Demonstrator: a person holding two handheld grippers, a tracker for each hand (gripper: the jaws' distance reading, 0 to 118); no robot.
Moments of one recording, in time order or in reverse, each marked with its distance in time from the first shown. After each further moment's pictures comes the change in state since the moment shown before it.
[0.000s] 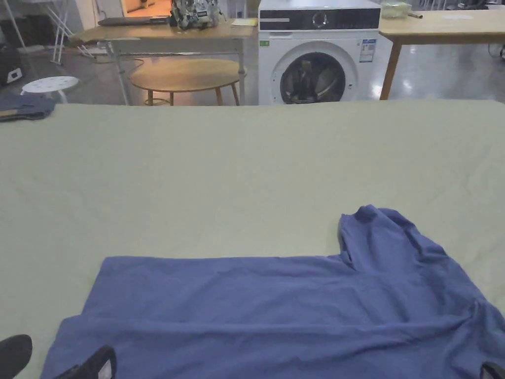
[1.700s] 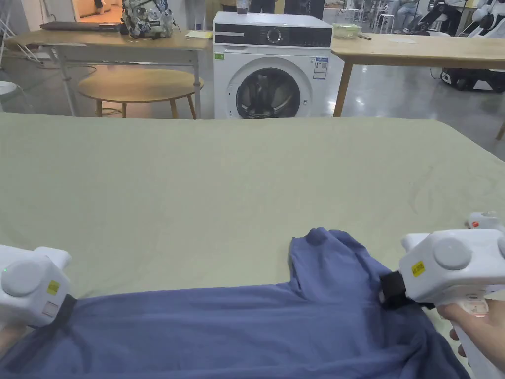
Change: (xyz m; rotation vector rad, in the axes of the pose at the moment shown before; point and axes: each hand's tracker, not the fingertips) left arm -0.080 0.018 -0.332 -0.838 0.225 -0.197; right arm 0.106 0.074 -0.306 -0.705 -0.175 -0.069
